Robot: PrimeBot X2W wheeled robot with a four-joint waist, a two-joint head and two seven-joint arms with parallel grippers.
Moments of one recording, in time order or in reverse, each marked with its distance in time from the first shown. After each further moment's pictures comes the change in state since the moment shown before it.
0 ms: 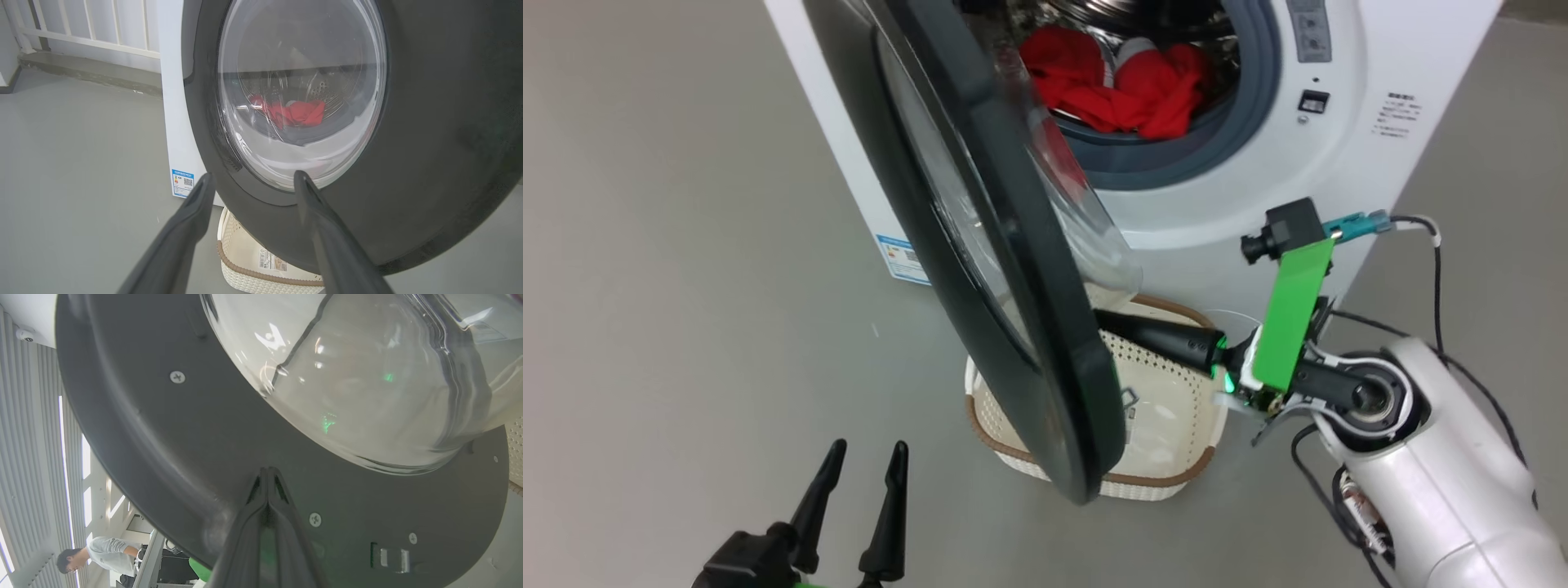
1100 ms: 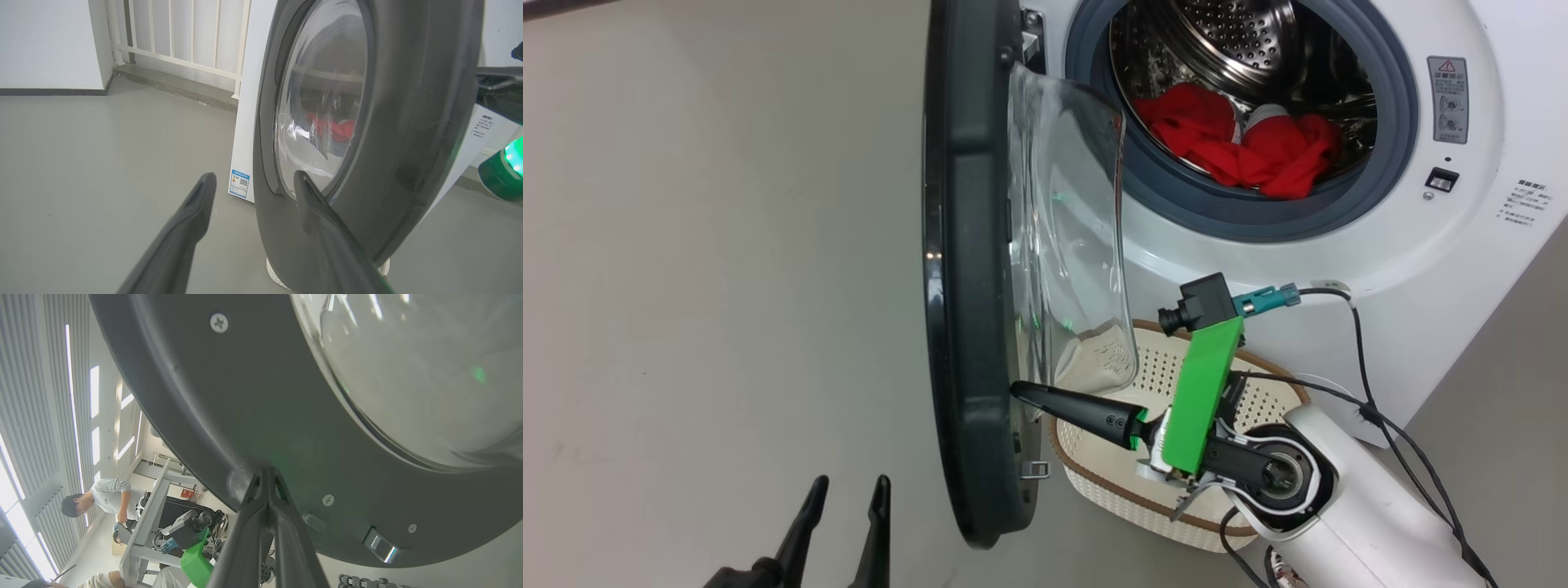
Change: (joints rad) left arm 0.080 0.003 0.033 -0.023 0.011 0.009 0.000; right arm 0.074 0.054 0.199 -0.045 -0.041 0.000 -0.196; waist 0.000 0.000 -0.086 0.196
